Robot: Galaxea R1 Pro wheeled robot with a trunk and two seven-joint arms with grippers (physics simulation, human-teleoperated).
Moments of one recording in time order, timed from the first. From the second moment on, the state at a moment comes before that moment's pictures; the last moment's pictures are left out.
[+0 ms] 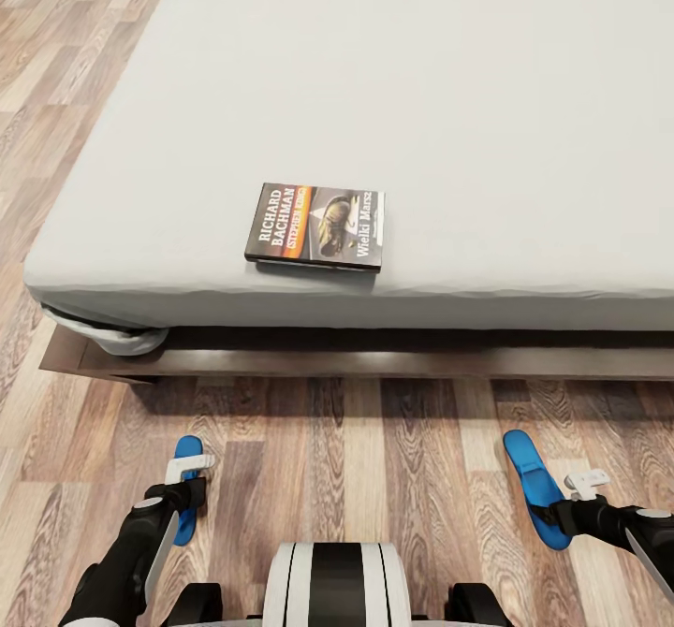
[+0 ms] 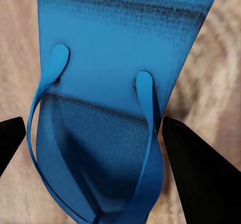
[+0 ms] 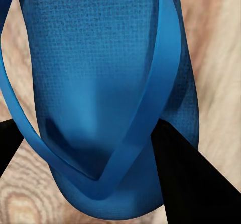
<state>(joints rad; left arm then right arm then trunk) -0.42 0.01 0.24 -0.91 -0.12 0.40 0.04 -0.47 -0.47 -0.05 -0.66 0.02 0.30 0.51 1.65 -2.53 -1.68</state>
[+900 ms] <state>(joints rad) -0.42 0.01 0.23 -0.89 -0.12 0.38 0.04 -0.47 -0.47 -0.05 -0.66 0.02 0.30 0.51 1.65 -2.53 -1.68</state>
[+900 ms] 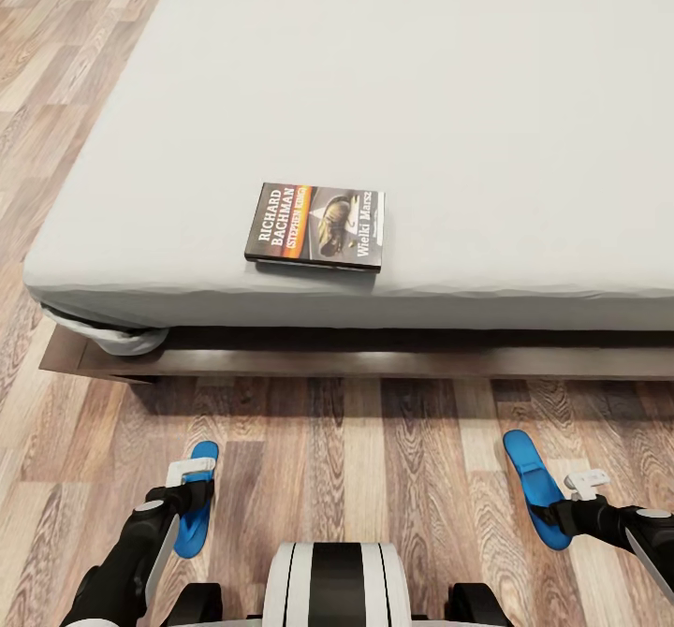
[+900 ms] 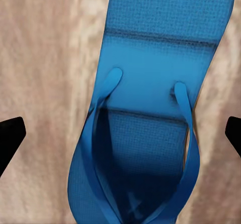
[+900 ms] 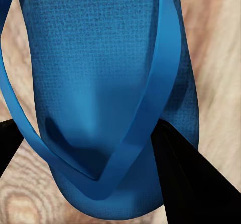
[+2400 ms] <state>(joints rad) -0.42 0.01 0.23 -0.89 -0.12 0.38 0.04 -0.47 -0.47 -0.05 -0.66 0.02 0.30 0.51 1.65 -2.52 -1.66</state>
